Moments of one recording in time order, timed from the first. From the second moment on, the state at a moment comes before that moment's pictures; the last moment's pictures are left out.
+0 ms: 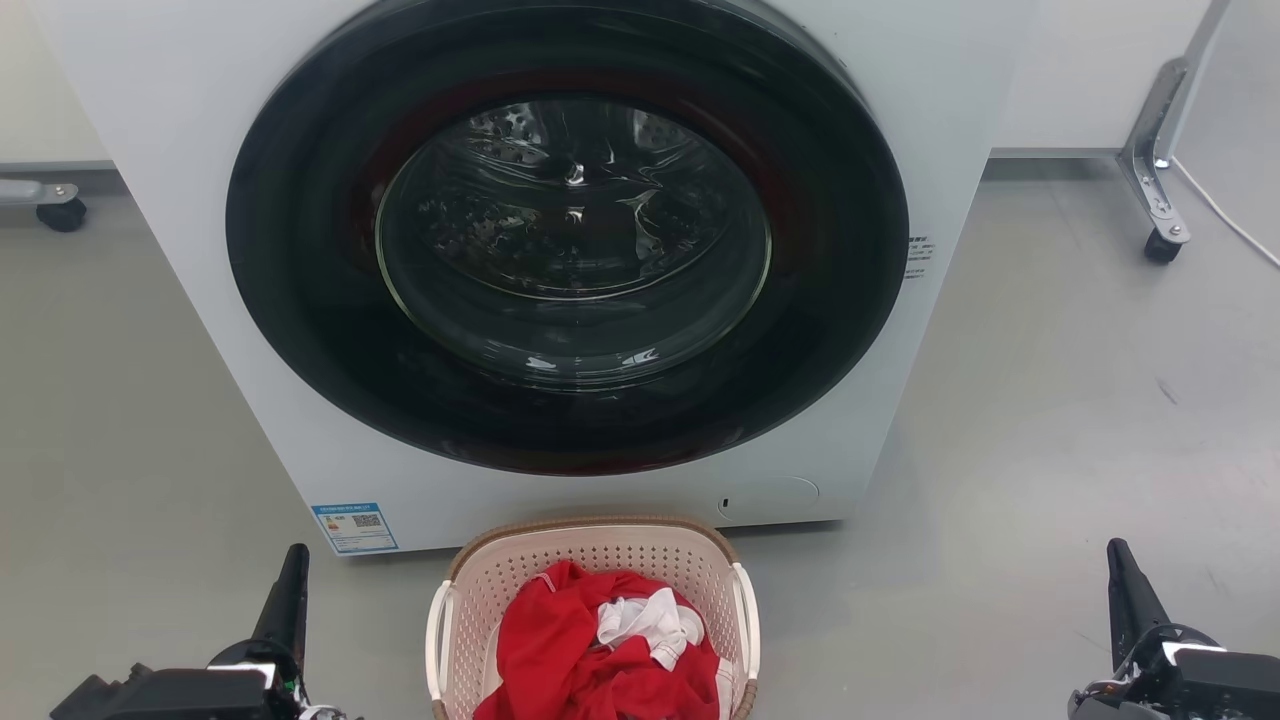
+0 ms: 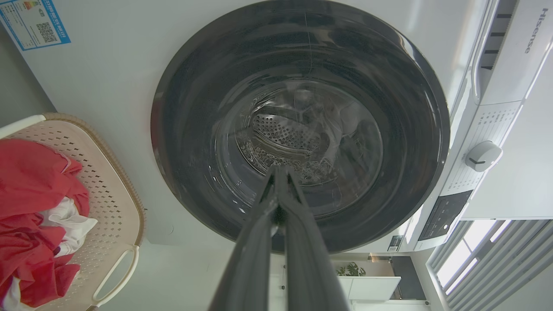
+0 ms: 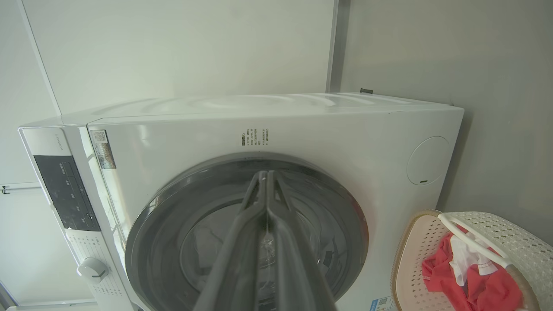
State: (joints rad) left arm -0.08 0.04 0.09 0.30 -1.60 -0.12 0.11; right arm -0.09 -0.04 -0.13 0.30 1.60 0.12 0.11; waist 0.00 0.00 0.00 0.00
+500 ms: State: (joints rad) left arm -0.08 0.04 0.09 0.30 -1.60 -0.12 0.11; right arm -0.09 -0.04 -0.13 0.30 1.60 0.12 0.11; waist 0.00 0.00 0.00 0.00
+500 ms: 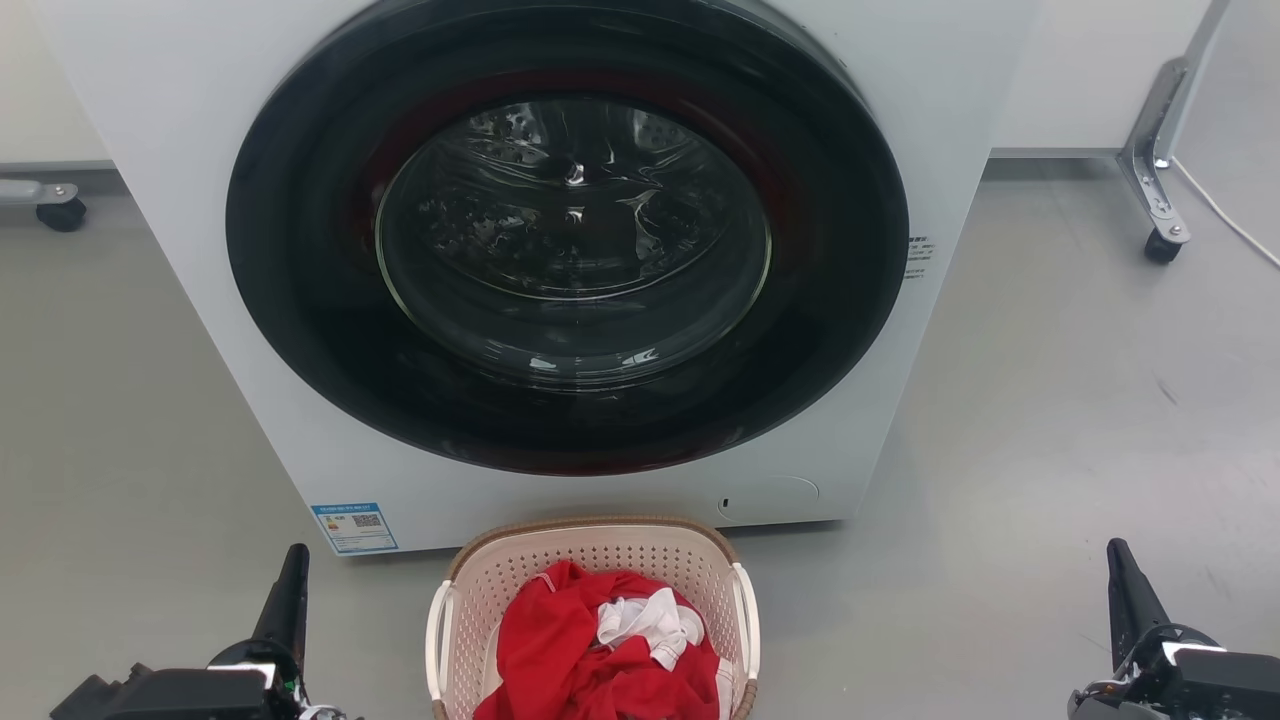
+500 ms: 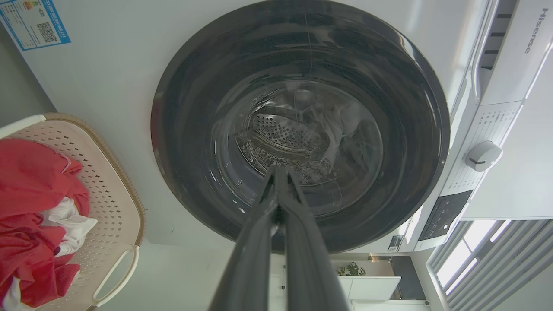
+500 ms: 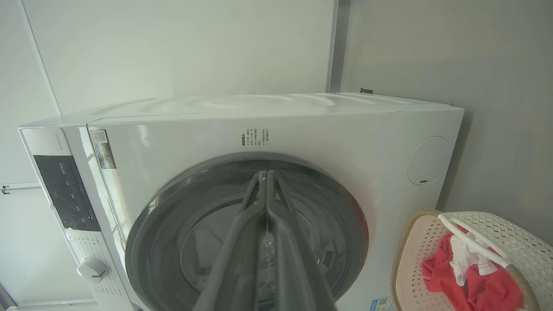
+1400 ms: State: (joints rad) left arm -0.08 0.04 0.09 0.30 -1.60 -0.12 0.11; right arm -0.09 -0.04 -0.13 0.30 1.60 0.12 0.11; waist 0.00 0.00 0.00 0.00
